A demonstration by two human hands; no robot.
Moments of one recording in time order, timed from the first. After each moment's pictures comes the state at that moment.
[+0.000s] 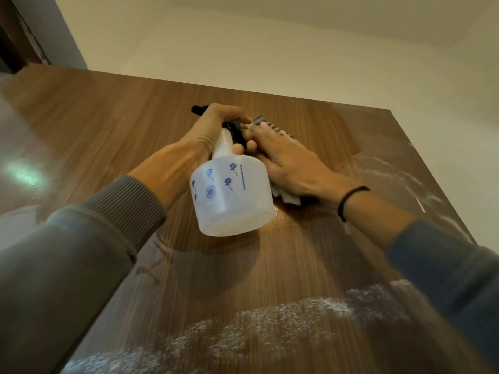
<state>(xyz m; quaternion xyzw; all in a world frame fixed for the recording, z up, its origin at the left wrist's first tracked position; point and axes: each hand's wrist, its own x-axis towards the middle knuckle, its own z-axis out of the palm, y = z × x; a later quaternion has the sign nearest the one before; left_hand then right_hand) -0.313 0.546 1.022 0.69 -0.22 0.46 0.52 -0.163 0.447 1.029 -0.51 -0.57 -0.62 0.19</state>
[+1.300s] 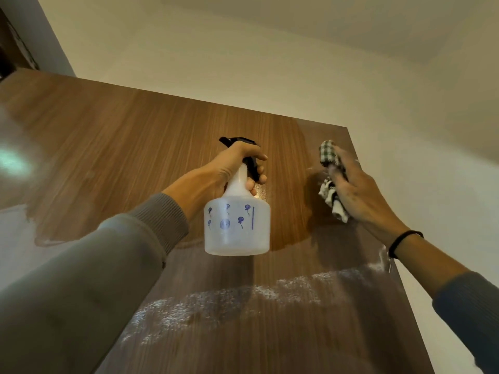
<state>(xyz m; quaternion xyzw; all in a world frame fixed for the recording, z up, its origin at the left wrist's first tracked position) -0.276 0.474 0.990 0.75 -0.18 0.39 0.50 -0.103 0.296 0.957 -0.52 -0.47 -0.53 0.47</state>
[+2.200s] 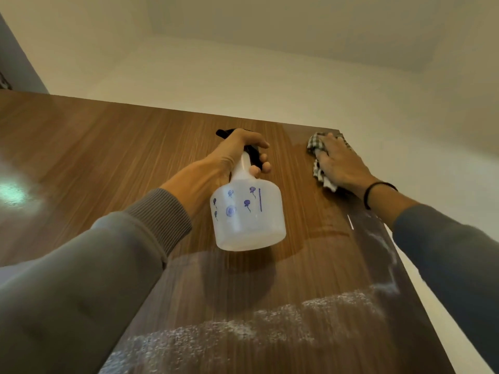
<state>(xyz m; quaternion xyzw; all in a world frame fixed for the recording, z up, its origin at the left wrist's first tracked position) -0.225 0.446 1.032 0.71 -0.24 0.41 0.52 -0.021 0.299 1.082 -0.60 -0.38 -0.60 0.37</state>
